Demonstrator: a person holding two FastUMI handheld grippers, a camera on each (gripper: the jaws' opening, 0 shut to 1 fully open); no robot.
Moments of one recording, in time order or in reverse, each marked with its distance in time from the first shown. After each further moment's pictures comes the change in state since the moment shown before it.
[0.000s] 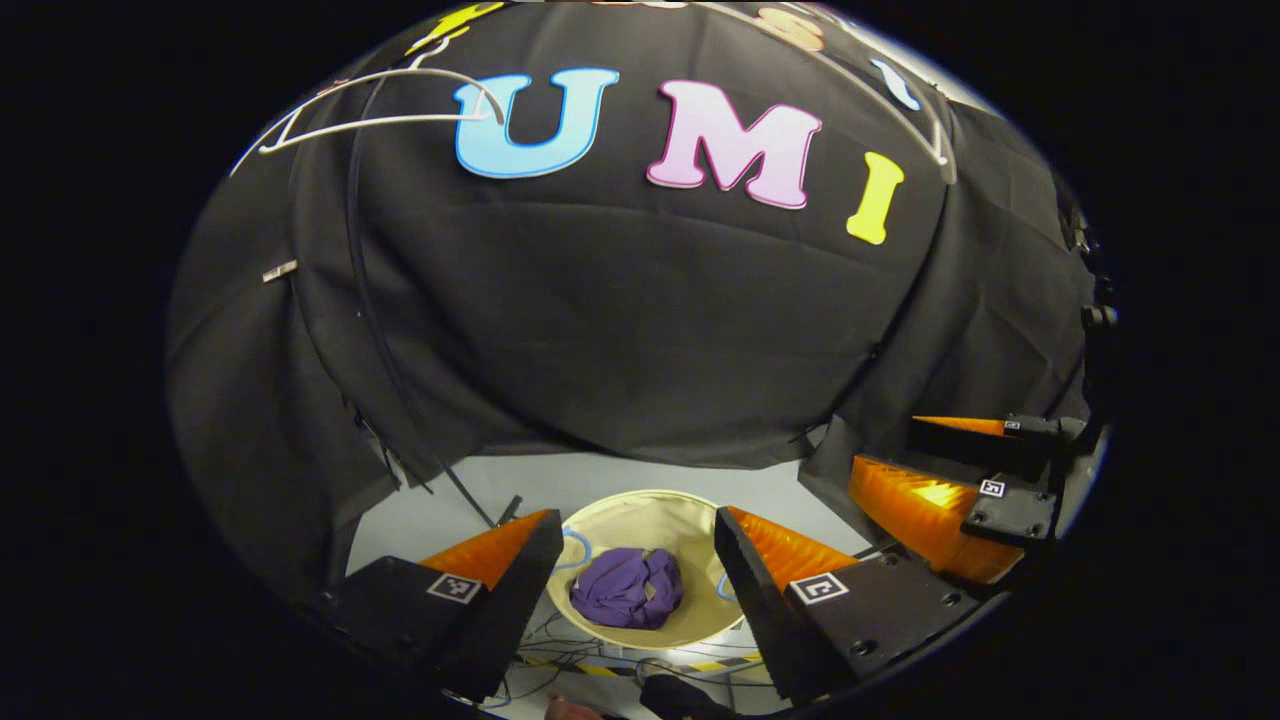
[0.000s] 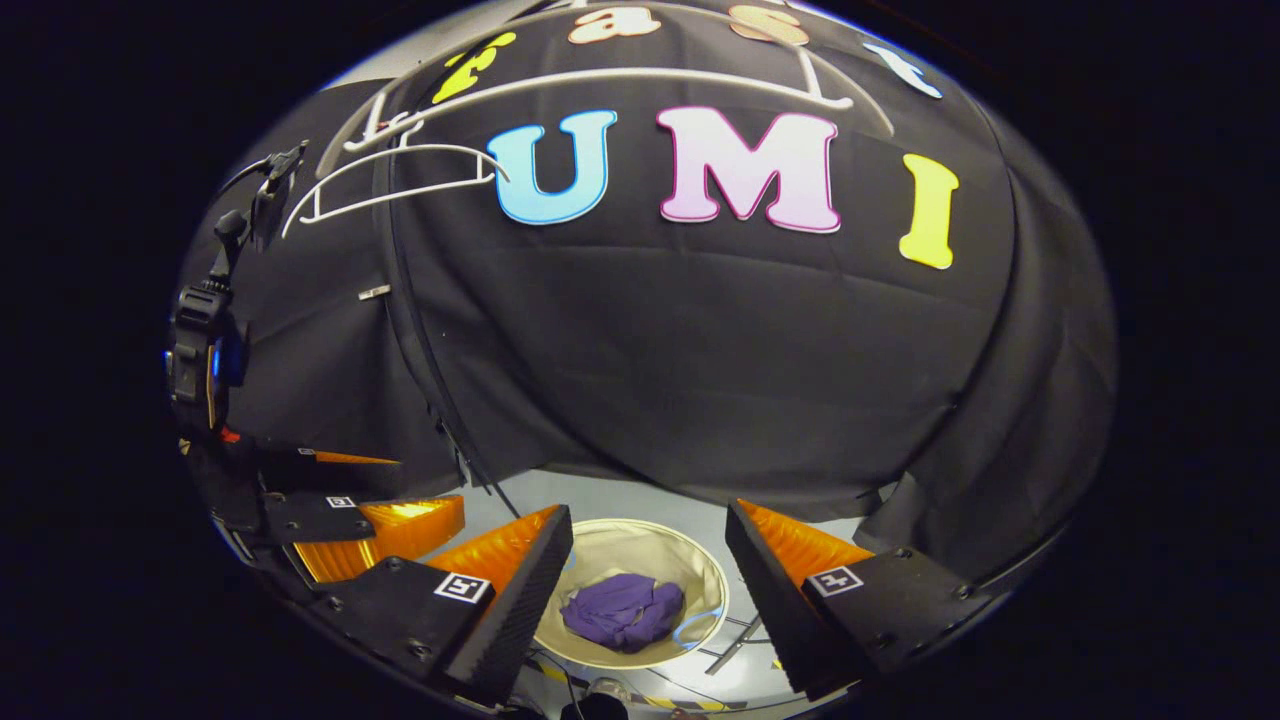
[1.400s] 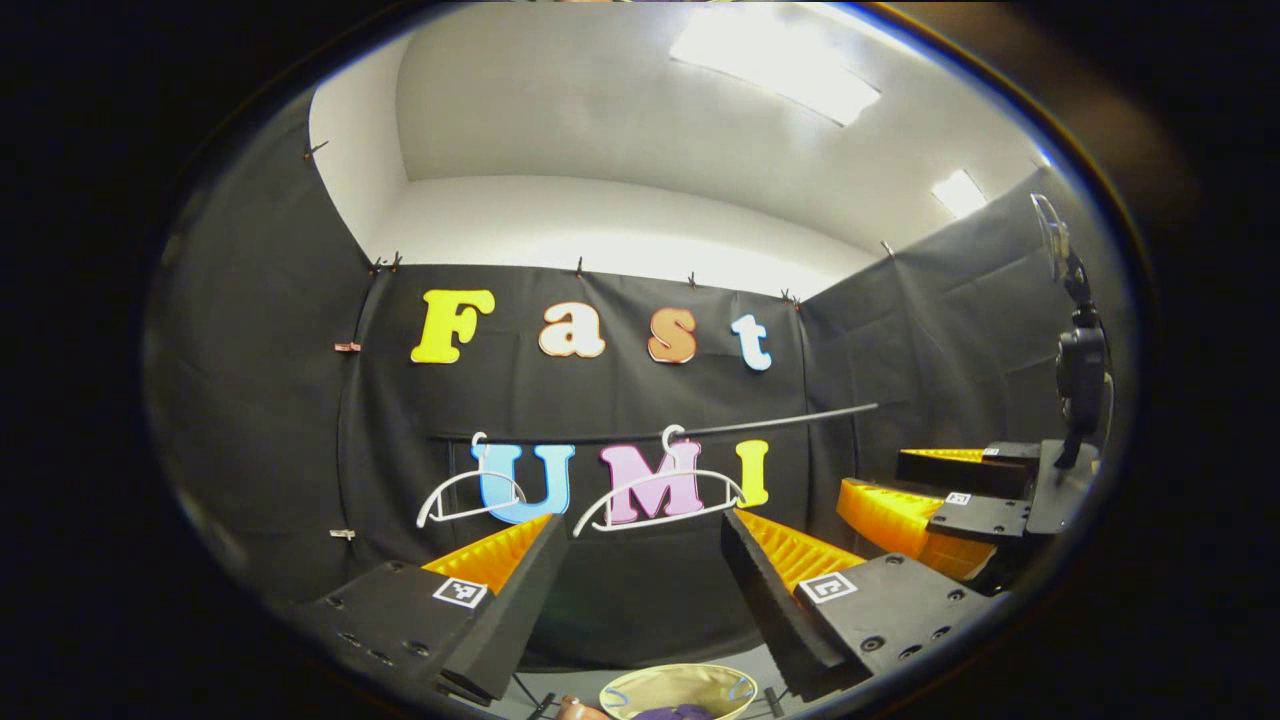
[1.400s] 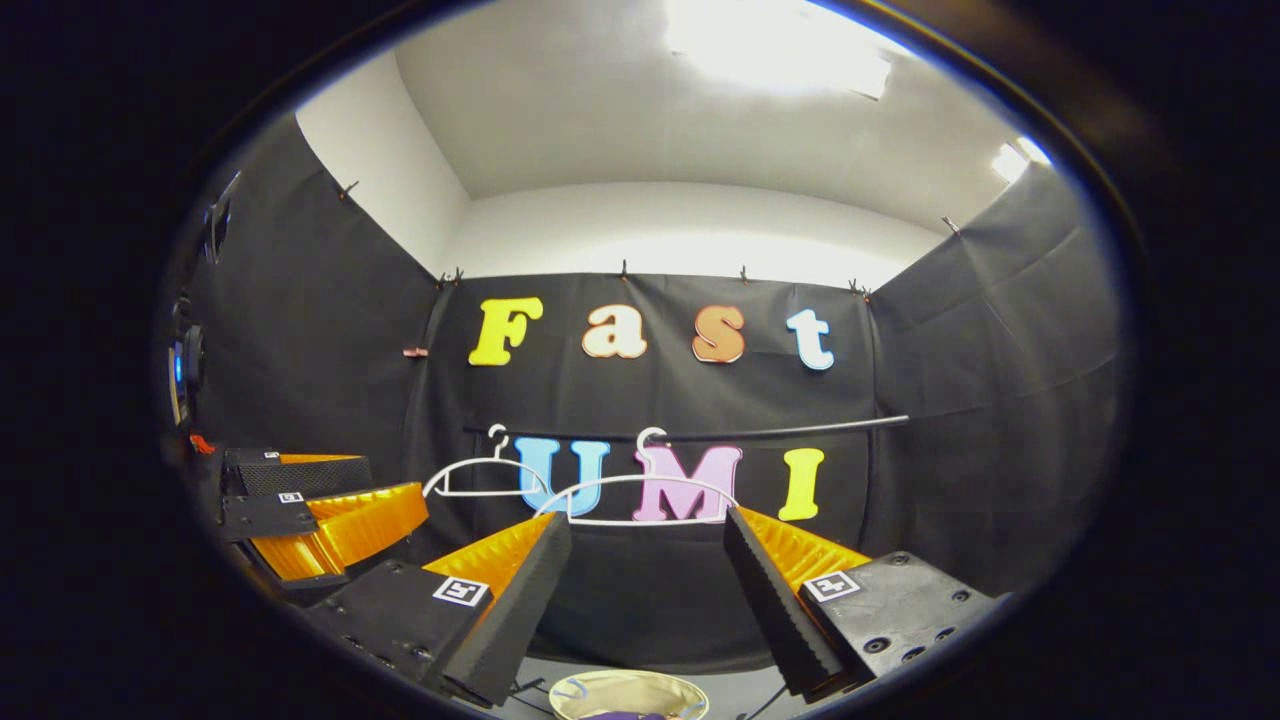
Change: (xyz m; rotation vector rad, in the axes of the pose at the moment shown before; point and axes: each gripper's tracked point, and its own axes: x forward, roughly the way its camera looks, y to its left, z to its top) left arm -0.465 0.007 0.116 0.190 -0.966 -0.109; right arm -0.405 0.135 0.169 -0.031 -0.858 -0.189
